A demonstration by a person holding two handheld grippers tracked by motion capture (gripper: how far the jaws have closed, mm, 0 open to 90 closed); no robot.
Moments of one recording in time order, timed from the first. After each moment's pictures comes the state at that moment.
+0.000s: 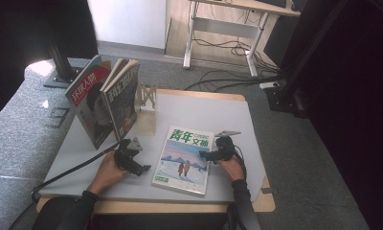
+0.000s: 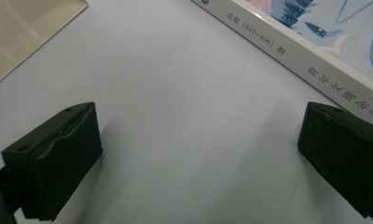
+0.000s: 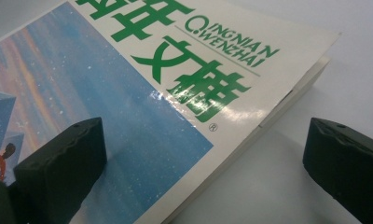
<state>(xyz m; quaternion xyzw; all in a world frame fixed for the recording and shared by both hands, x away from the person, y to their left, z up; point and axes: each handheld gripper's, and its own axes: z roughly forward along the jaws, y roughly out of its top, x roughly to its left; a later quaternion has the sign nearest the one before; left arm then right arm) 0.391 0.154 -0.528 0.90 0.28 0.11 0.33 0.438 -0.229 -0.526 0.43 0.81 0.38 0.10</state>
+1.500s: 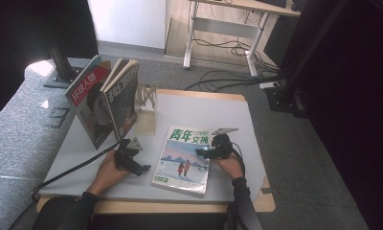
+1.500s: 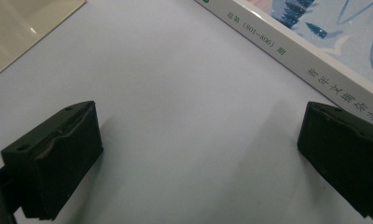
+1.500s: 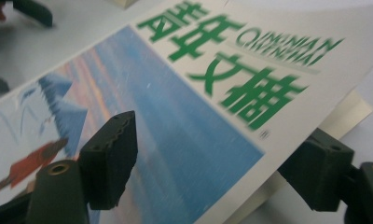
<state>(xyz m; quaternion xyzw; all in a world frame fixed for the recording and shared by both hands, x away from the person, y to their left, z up) 0.392 0.155 -0.529 0.89 0.28 0.10 0.33 0.435 -0.215 -0.503 0.39 0.82 0.41 0.08</state>
